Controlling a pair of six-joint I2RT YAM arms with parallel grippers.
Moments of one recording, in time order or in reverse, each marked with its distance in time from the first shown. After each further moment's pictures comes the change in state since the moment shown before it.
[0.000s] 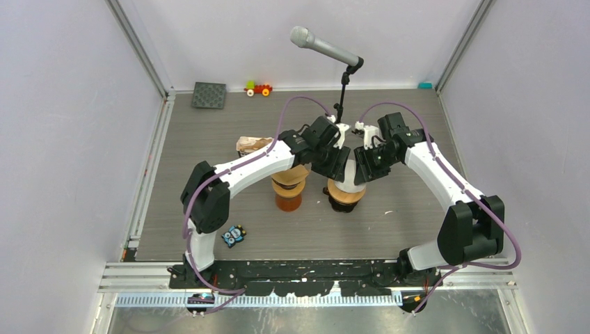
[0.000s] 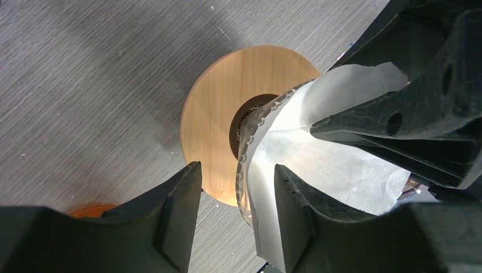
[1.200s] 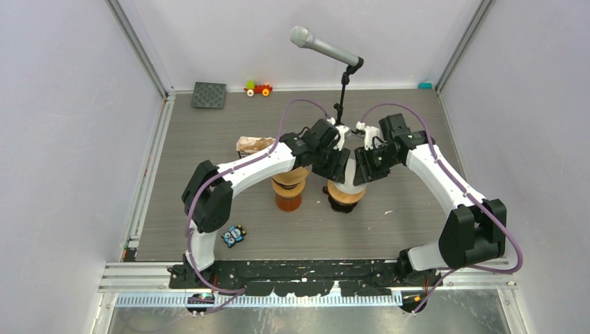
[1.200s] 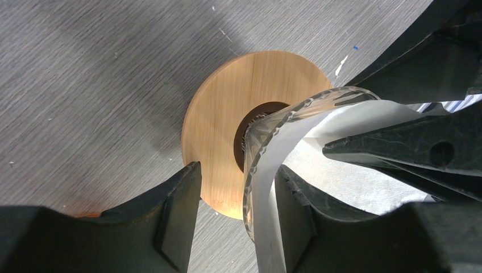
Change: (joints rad) left arm 0.000 0.013 -0.038 0.053 0.006 -0.015; right arm -0.001 -0.025 -0.017 0.008 -0.034 0.025
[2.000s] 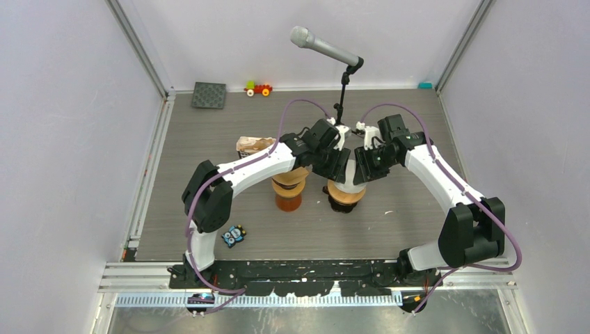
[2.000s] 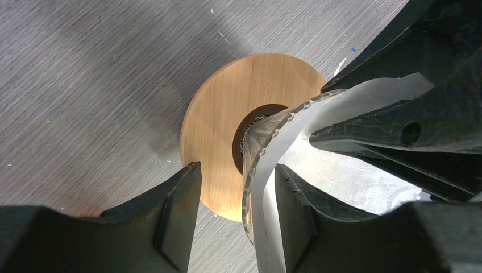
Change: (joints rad) left arm -0.002 0.001 -0.002 0.009 0.000 -0.004; right arm 0.000 0.009 -0.018 0.043 0.034 0.024
